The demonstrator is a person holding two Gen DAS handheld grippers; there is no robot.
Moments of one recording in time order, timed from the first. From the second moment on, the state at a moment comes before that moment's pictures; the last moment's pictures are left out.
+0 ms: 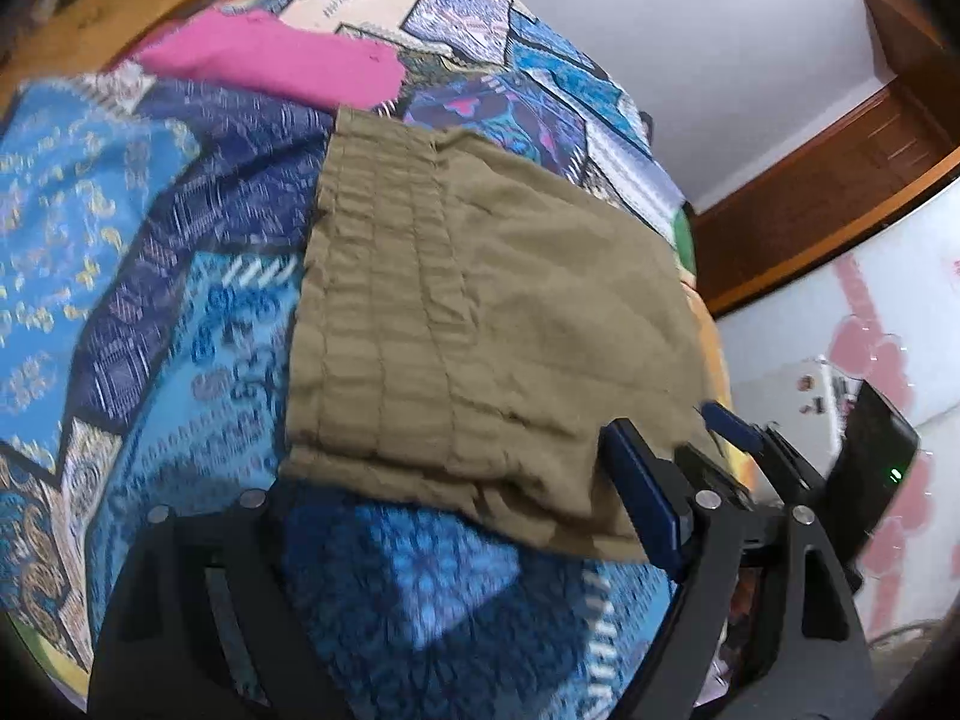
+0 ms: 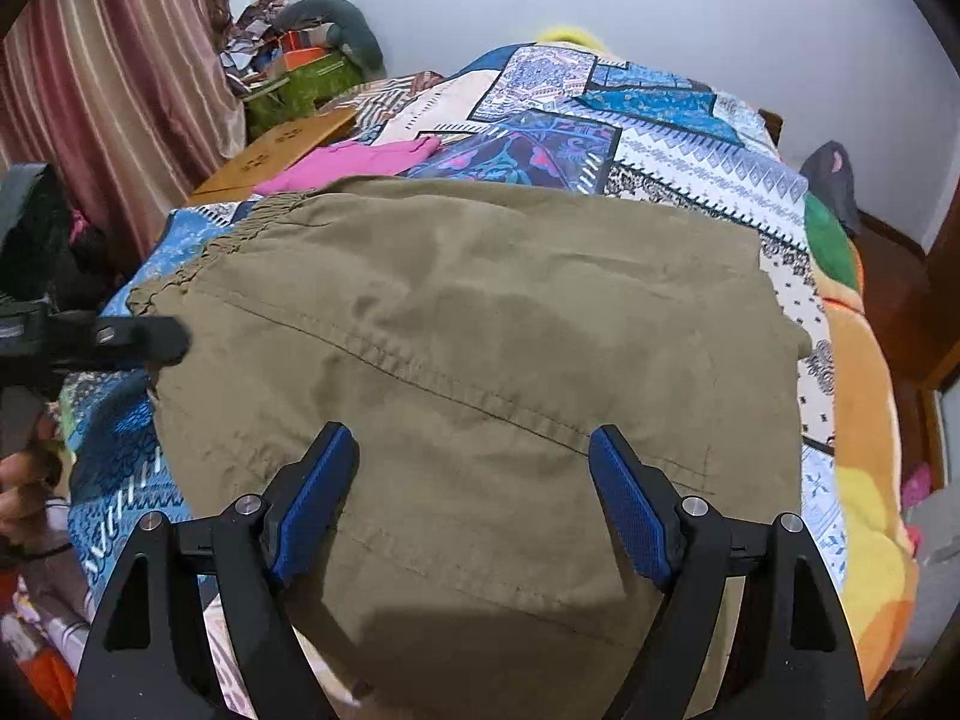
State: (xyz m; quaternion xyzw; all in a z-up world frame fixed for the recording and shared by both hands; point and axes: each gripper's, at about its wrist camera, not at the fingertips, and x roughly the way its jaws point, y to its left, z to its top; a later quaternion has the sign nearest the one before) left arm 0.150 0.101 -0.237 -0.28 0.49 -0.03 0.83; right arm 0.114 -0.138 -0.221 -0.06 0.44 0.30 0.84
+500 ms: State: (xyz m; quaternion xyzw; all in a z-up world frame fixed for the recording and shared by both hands) left arm 0.152 0.083 -0.197 -0.14 0.41 0.05 0.90; right arm 0.125 -0.134 -0.203 -0.05 0.46 0.30 0.83
